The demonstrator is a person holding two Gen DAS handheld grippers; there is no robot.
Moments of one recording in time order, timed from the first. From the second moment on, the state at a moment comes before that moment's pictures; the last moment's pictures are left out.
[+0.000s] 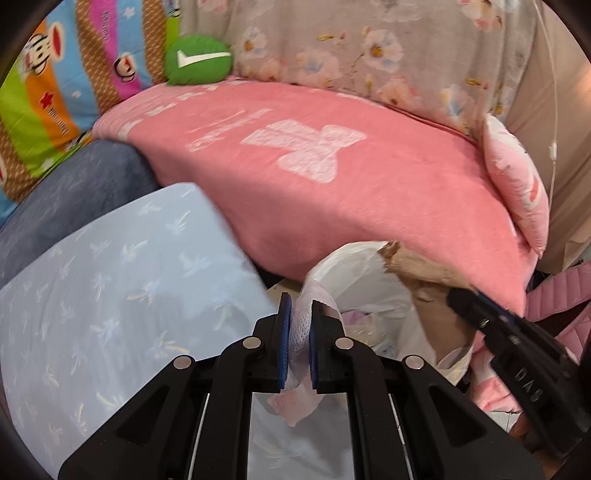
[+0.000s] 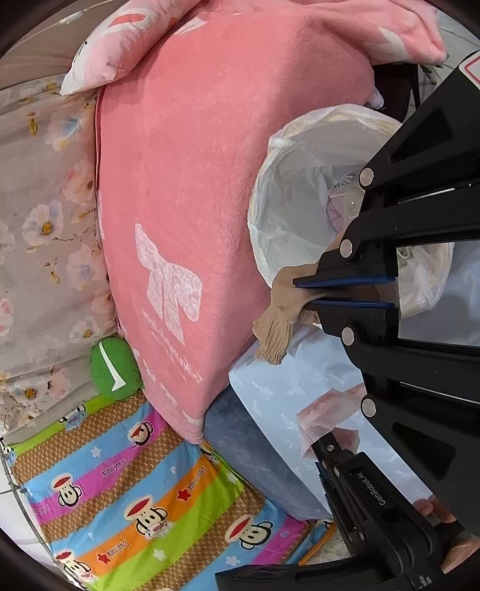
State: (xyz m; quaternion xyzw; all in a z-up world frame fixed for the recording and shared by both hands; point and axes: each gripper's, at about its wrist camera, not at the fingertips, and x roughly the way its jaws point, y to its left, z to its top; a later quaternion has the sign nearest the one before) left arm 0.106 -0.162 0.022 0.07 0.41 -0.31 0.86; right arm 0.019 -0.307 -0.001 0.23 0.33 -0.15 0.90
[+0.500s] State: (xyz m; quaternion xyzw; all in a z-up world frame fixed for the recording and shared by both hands) left arm 0.096 -0.216 0.011 0.11 0.41 -0.32 0.85; right arm -0.008 -0.341 -0.005 0.24 0.33 -0.19 0.89
